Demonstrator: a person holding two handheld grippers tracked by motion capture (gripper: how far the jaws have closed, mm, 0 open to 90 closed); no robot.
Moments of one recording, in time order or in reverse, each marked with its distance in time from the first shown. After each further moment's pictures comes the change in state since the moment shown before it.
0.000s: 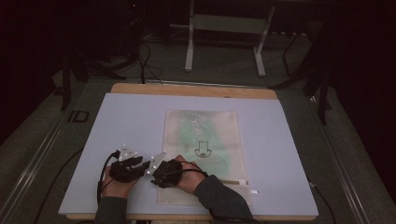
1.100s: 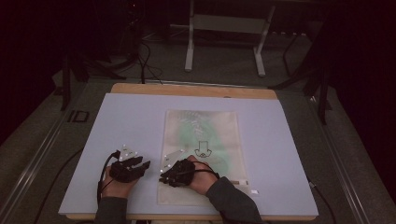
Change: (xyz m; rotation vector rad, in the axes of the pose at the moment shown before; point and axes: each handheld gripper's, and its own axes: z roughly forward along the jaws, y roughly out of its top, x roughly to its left) left arm -0.001 0.000 0.001 0.002 0.002 0.001; right arm -0.001 -0.024 -0.032 -0.073 0.012 0.030
